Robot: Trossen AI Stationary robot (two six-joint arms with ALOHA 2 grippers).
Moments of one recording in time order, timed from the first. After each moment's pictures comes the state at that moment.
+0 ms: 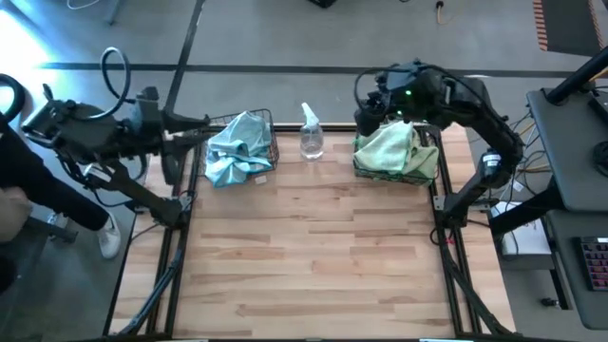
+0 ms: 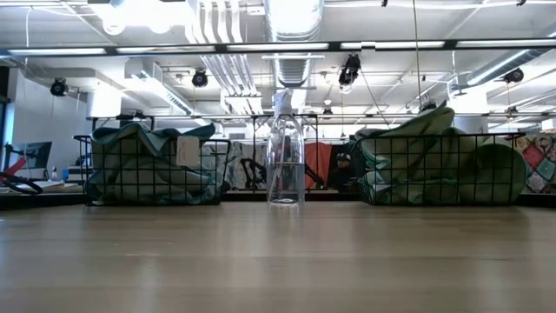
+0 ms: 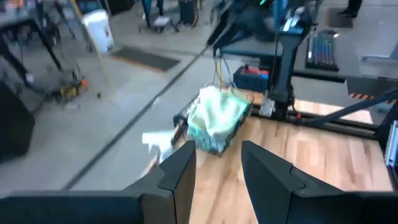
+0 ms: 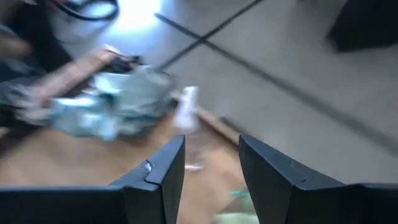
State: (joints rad) left arm -0.36 1.33 2.36 -1.46 -0.74 -0.26; right arm -0.26 1.64 2.34 -1.36 0.41 0.39
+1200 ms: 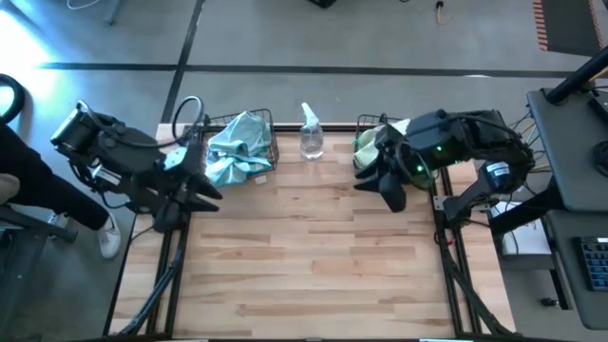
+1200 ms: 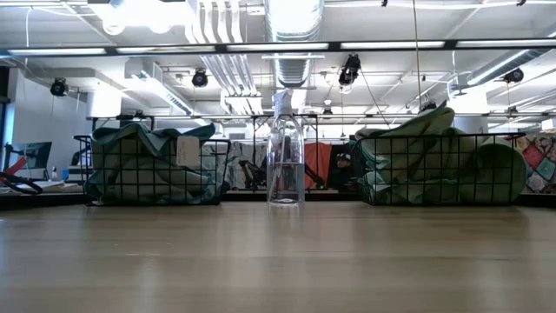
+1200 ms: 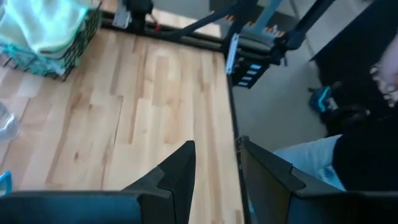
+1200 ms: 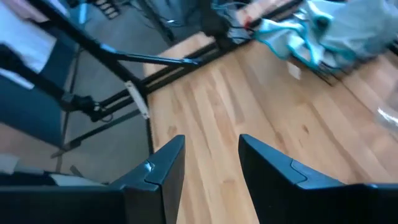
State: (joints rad) left arm -0.37 1.43 2.34 -1.54 -0.07 -0.46; right arm 0.13 1.60 2.36 -1.34 -0.01 0.56
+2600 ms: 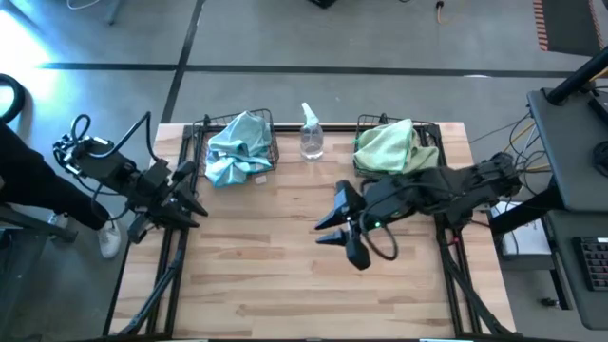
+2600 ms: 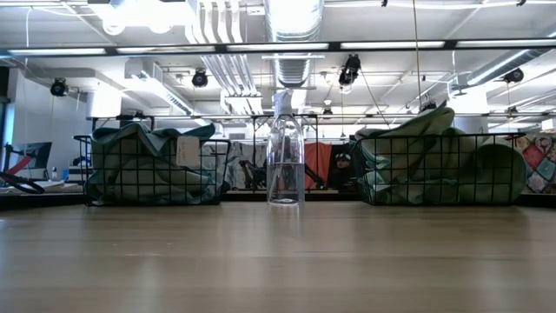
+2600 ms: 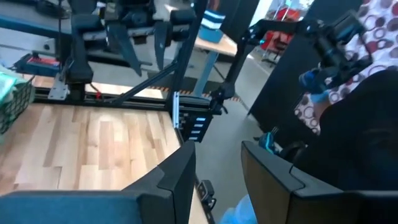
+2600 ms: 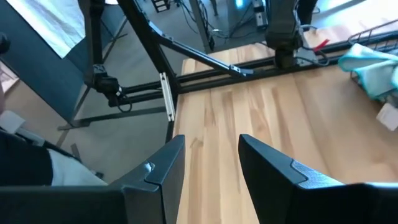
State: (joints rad) left arm -0.53 0.86 1.42 -0.75 -0.08 -0.38; right arm 0.32 1.59 1.85 -0.70 0.04 0.40
